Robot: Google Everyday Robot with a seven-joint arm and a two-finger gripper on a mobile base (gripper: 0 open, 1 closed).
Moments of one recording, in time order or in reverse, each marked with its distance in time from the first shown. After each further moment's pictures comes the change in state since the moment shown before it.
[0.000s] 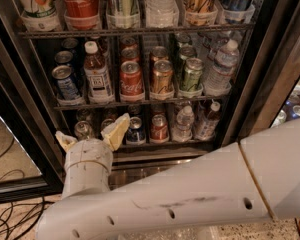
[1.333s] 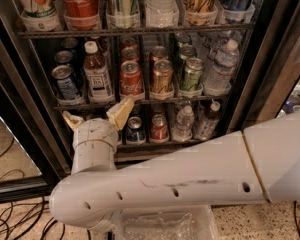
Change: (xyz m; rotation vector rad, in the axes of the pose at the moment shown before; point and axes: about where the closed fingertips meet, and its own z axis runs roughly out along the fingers) arm -0.026 -0.021 0.041 0.039 -0.096 -0.019
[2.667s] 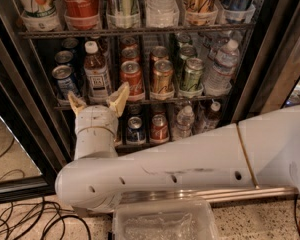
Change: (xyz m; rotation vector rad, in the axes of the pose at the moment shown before) arm -0.018 -0.007 0.034 0.019 -0.092 0.099
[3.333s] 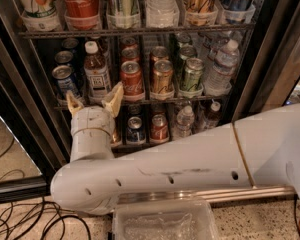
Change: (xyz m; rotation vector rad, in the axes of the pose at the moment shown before) arm -0.005 0.009 -0.004 -0.013 -0.006 0.008
